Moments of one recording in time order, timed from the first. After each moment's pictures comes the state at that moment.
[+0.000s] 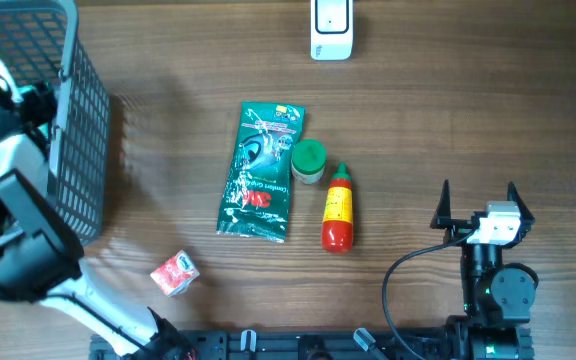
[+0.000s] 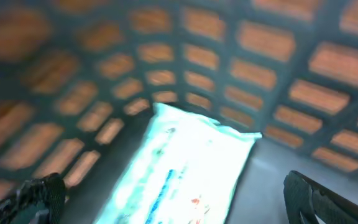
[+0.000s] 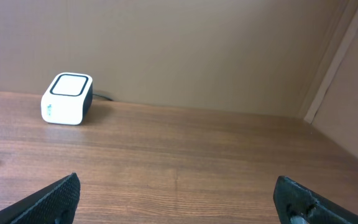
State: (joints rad) left arm 0.56 2.05 1.29 0.15 -0.04 0.11; right arm -0.03 0.02 0.01 0.01 0.07 -0.14
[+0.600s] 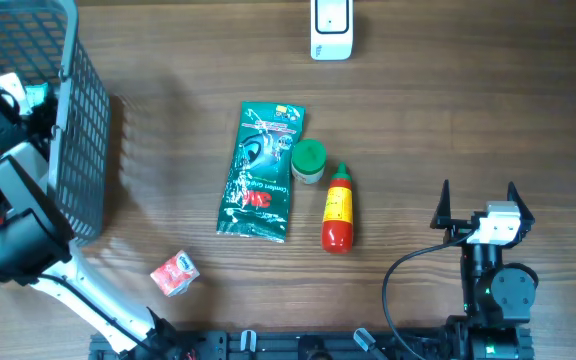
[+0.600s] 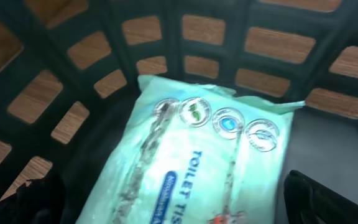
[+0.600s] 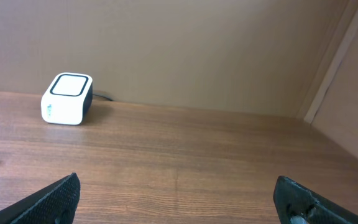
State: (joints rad) left arm 0.61 2.18 1.29 0.28 0.09 0.18; right arm -0.03 0.02 0.01 0.01 0.07 -0.14
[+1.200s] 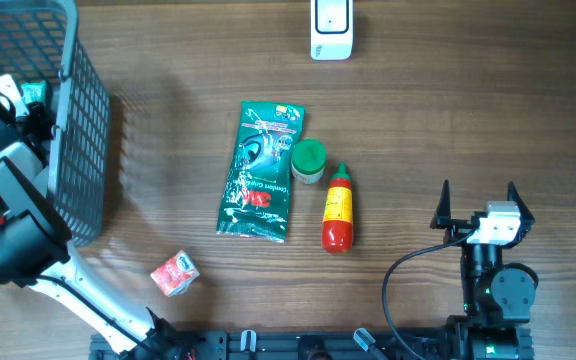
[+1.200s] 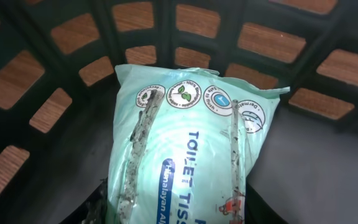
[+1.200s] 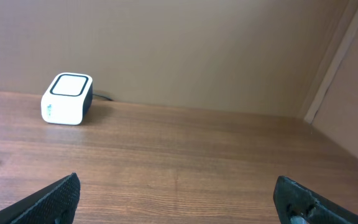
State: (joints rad) left arm 0.62 2.18 1.32 0.20 0.16 0.09; right arm -0.03 0.02 0.01 0.01 0.07 -0.14
